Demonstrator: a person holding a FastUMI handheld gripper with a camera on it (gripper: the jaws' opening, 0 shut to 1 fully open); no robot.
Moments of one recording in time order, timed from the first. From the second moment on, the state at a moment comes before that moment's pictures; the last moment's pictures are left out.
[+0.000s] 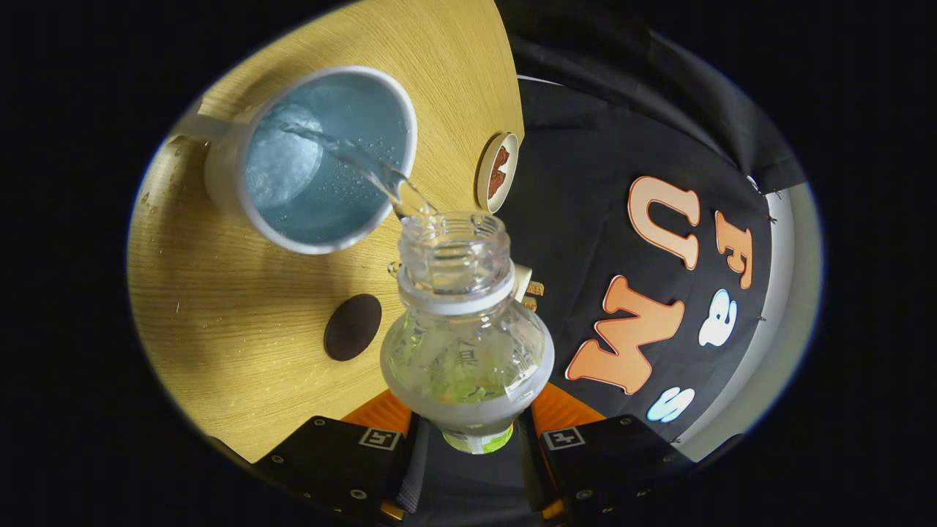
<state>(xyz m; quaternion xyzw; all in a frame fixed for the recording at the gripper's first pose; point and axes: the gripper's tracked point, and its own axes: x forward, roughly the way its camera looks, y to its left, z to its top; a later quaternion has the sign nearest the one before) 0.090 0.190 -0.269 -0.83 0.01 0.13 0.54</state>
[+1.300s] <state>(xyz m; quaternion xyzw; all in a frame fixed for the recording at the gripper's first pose) 0.092 0.204 -0.253 -0.86 -0.02 0.14 0.49</state>
